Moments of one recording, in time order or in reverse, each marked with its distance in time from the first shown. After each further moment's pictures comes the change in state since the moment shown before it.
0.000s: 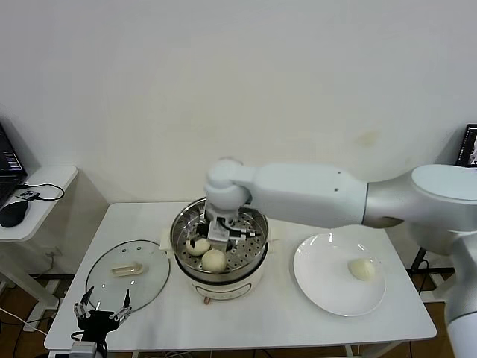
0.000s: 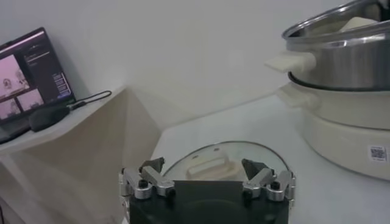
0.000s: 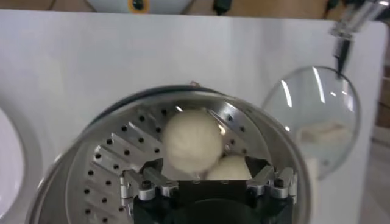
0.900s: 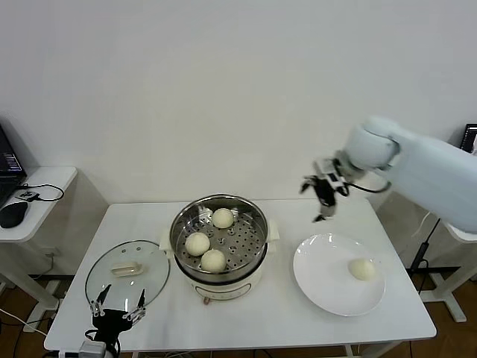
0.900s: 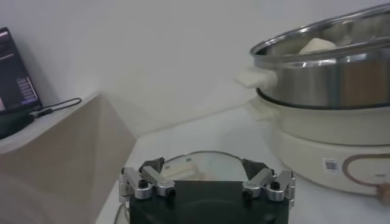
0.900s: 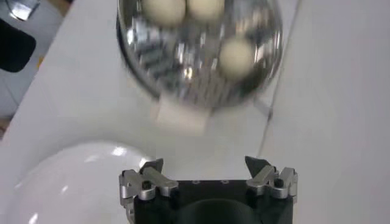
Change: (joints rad) left arm 0.020 0.016 0.047 -0.006 -0.036 0.001 0.039; right arm -0.198 -0.637 0.241 0.027 0.128 -0.589 -0.072
